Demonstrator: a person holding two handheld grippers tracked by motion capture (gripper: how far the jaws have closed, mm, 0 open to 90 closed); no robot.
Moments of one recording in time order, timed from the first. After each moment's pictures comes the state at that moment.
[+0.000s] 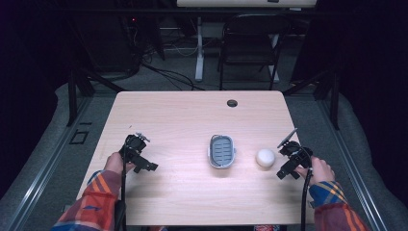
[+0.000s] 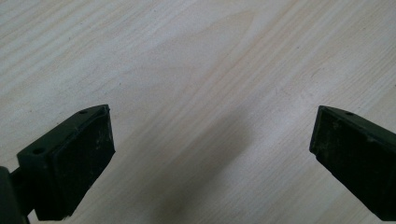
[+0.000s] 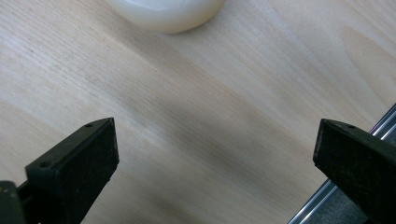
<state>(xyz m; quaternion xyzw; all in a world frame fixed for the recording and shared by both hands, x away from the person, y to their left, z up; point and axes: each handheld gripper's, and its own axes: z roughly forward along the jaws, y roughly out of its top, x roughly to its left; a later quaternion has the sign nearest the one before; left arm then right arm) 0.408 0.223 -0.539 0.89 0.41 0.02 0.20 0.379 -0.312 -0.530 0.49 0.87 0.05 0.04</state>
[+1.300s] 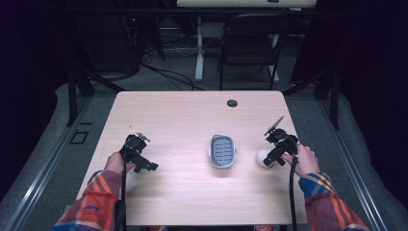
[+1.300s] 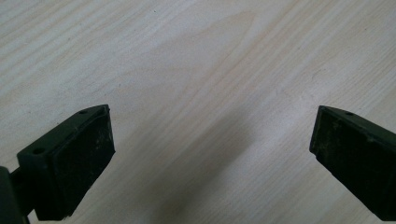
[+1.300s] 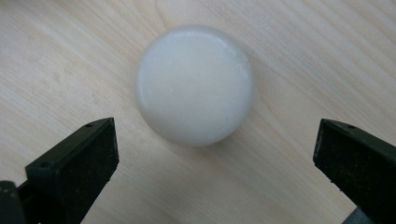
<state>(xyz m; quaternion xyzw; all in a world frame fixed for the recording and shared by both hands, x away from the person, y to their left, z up) 0.409 0.222 -0.539 0.89 0.41 0.02 0.20 0.416 -0.275 -0.514 0.46 0.88 0.08 0.06</state>
